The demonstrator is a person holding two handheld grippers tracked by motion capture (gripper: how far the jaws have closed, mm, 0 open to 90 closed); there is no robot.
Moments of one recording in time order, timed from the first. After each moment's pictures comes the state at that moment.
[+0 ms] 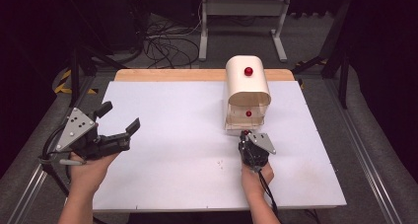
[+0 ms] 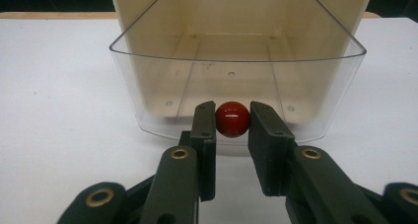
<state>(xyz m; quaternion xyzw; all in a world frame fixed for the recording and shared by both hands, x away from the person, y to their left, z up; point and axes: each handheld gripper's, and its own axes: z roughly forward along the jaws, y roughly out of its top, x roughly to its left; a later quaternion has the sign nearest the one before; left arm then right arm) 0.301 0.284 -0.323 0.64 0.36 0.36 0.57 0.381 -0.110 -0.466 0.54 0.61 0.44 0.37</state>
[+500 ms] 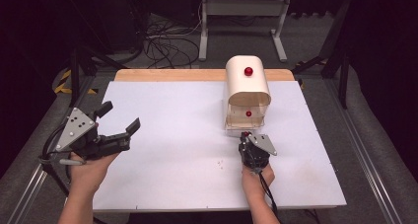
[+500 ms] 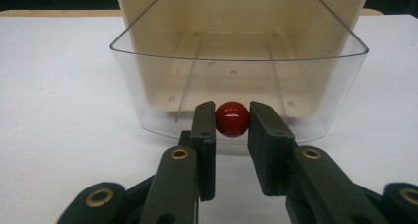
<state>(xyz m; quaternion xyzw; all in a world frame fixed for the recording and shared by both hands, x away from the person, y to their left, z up) 0.301 0.283 -0.323 0.64 0.36 0.36 0.57 0.377 -0.111 -0.466 0.54 0.62 0.44 0.37</state>
